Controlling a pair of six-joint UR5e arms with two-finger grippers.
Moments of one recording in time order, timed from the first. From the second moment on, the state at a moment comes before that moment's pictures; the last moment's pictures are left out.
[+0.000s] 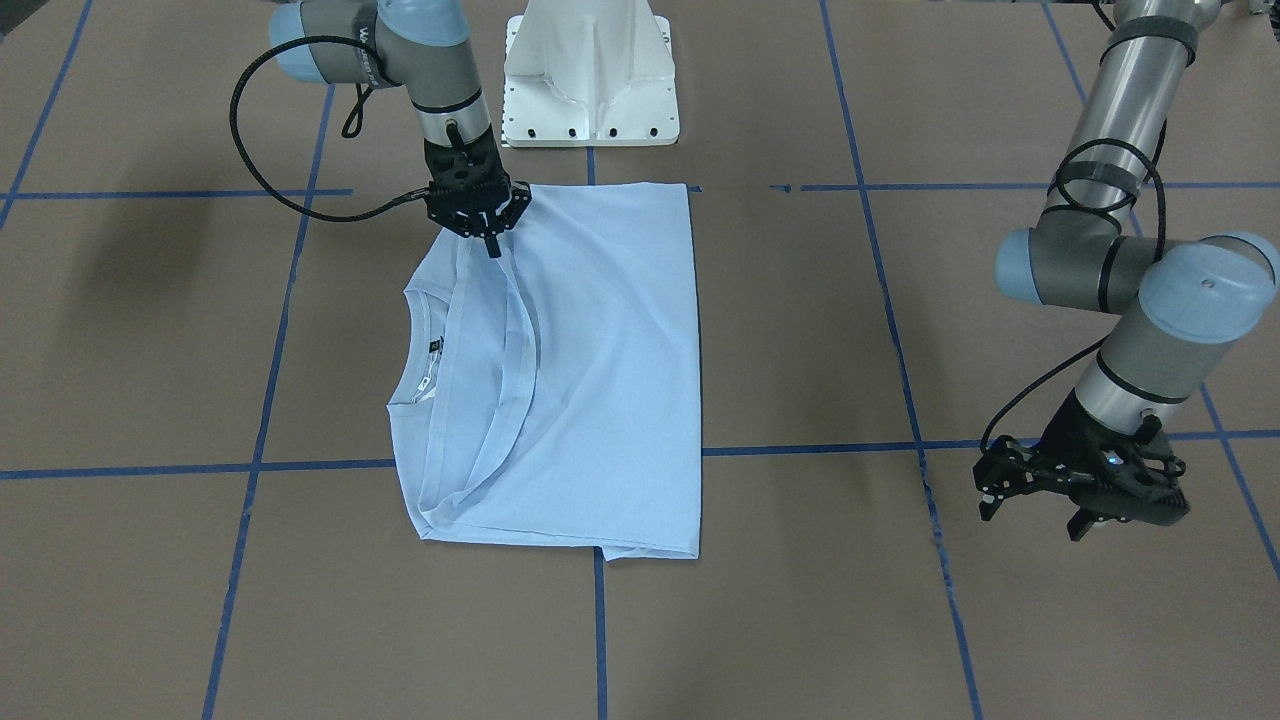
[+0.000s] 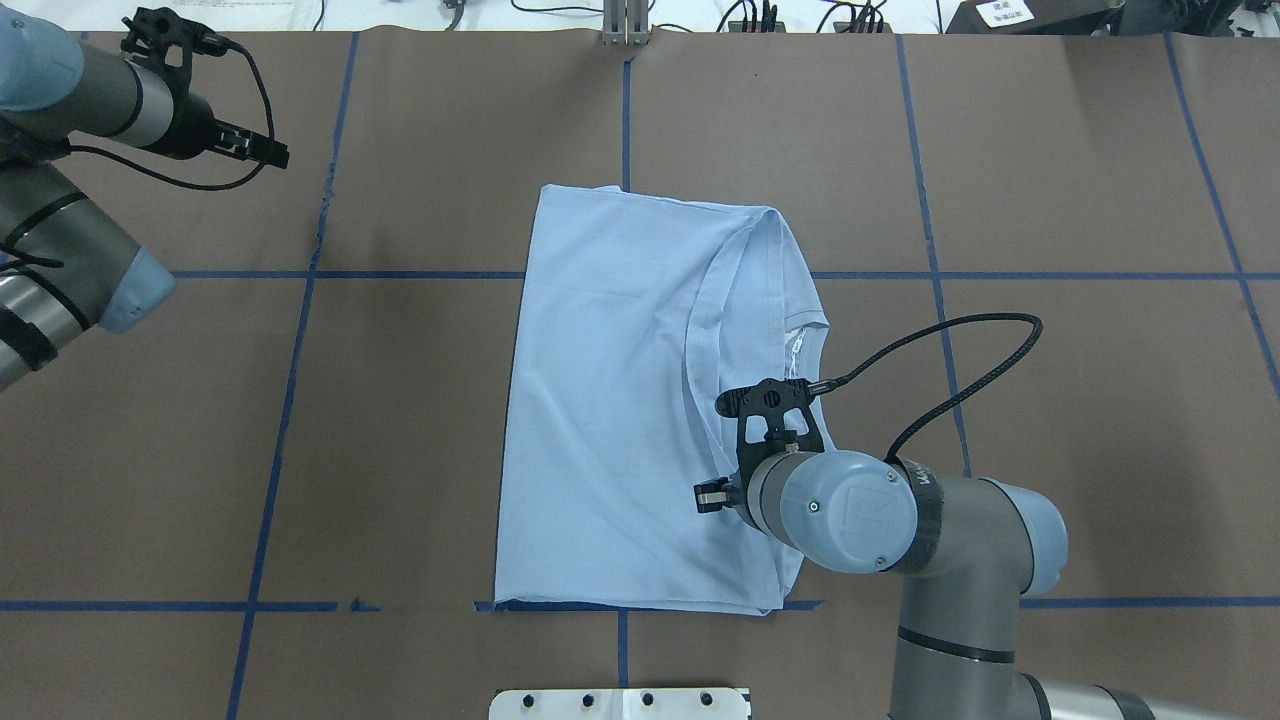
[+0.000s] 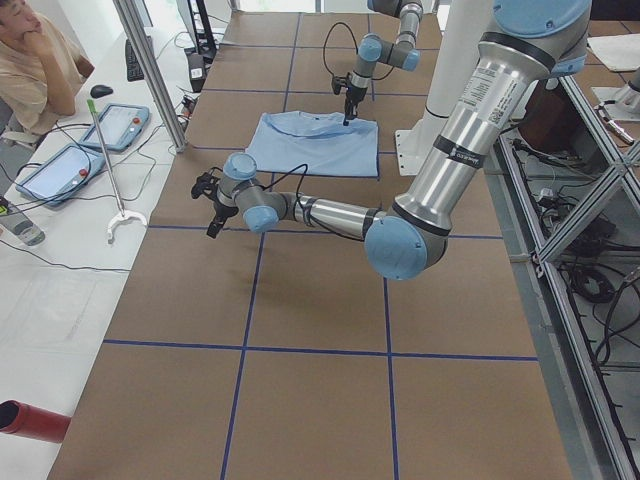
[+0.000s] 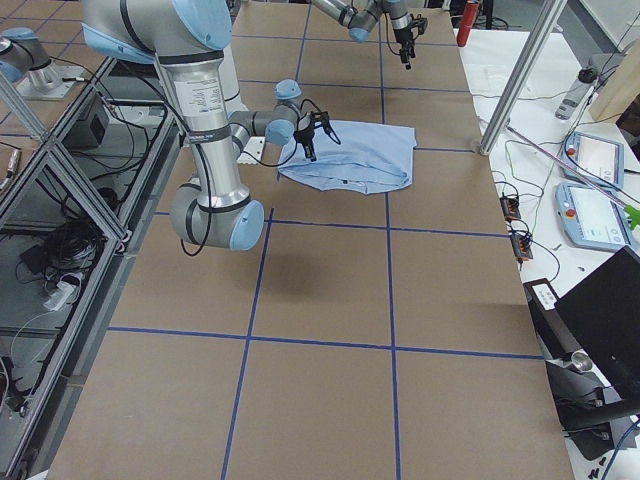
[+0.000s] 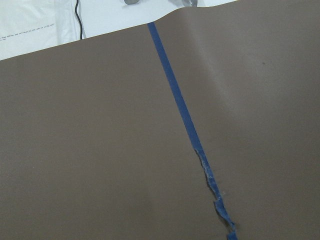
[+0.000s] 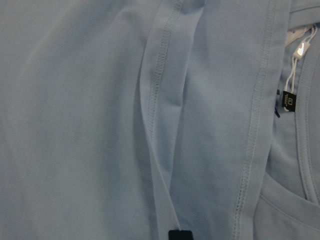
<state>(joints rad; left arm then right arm) -1.03 -2.05 -1.22 -2.35 -1.97 -0.63 0.28 -1.19 1.90 -1.39 1.54 1.23</state>
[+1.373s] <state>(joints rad) -1.03 -2.04 -1.23 -2.35 -2.00 -0.64 0.31 -1.29 2.00 -1.39 1.59 1.38</state>
